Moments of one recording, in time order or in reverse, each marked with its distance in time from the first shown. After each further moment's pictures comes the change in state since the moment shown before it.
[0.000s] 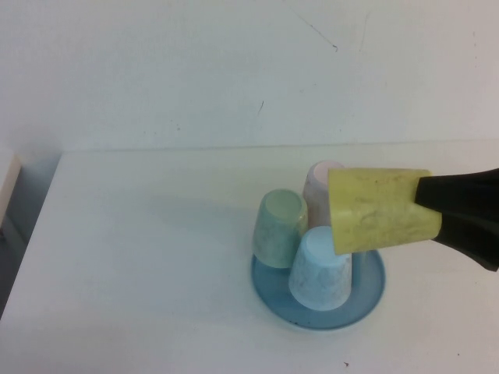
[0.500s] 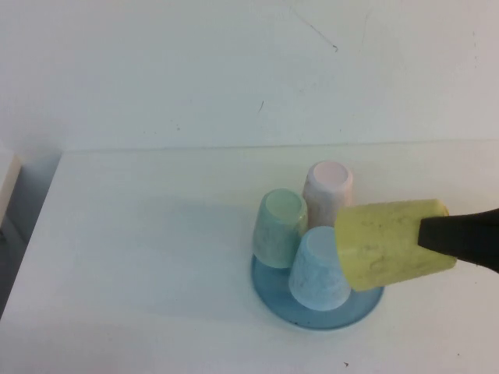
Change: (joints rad) right arm 0.070 -0.207 -0.012 -0.269 -0.244 0.056; left arm 0.000 0.000 0.000 0.000 0.000 0.000
